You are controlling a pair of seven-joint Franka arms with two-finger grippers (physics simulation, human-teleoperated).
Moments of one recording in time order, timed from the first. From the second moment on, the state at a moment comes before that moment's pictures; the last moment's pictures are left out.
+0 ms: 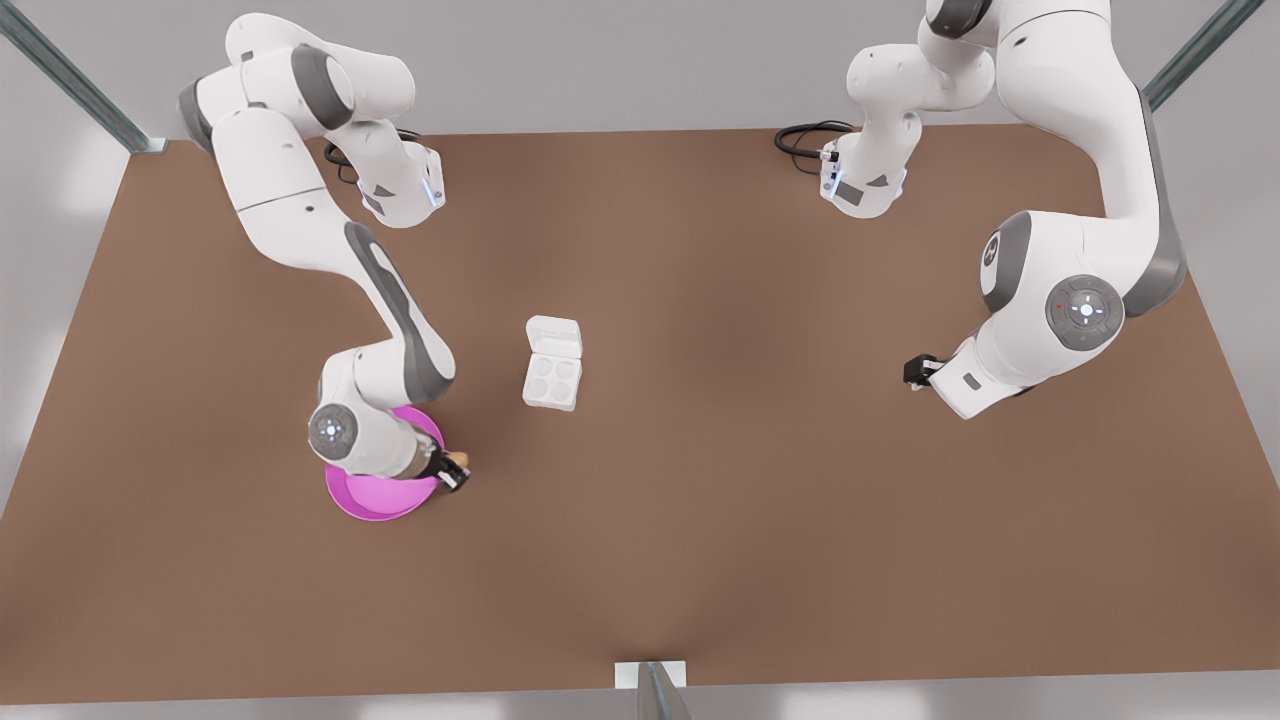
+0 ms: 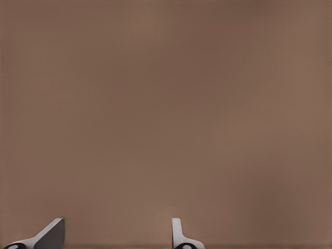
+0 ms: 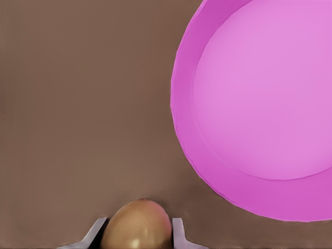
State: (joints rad) left arm -0.07 0.28 -0.11 -1.51 0.08 1.64 0.00; right arm 0.07 0.61 0.23 -1.66 0.13 2.23 0.93
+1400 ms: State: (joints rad) left arm -0.10 0.29 -0.12 -1.50 0.13 1.64 0.00; right arm 0.25 0.71 0.35 -1.65 0.16 1.99 0.92
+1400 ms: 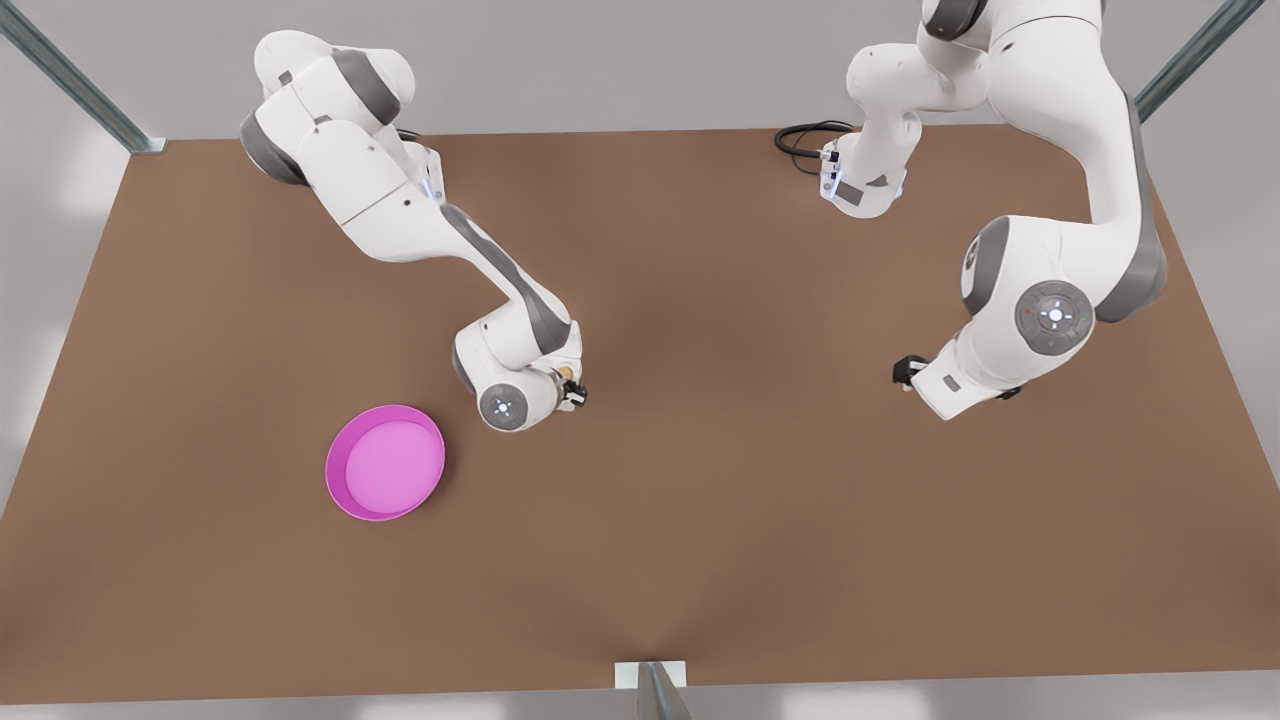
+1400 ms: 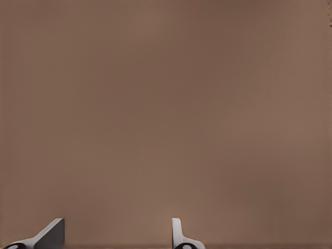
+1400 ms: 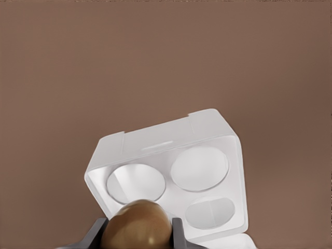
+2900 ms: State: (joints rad) left arm -0.78 0.68 -0.37 -1.39 -0.05 1.95 -0.93; right arm -0.02 0.08 -0.01 -1.61 -0.08 1.67 -0.02
